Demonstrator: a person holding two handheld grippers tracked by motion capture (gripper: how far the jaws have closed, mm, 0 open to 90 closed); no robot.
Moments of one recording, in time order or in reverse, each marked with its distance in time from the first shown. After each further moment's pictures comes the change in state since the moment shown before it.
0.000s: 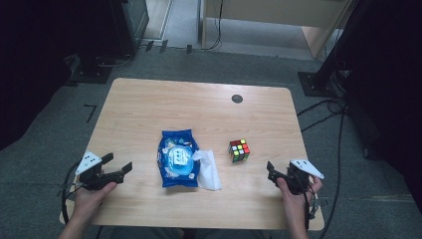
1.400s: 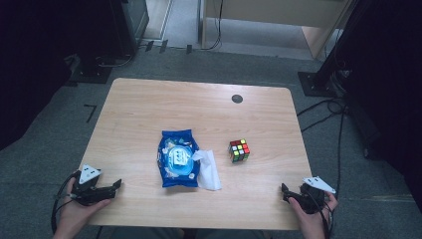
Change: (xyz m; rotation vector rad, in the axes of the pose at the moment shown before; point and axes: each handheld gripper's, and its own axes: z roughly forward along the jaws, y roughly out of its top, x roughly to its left) left arm 0.007 -0.031 -0.012 0.265 0.150 0.102; right arm -0.050 -0.047 -0.018 0.179 -0.059 -0.093
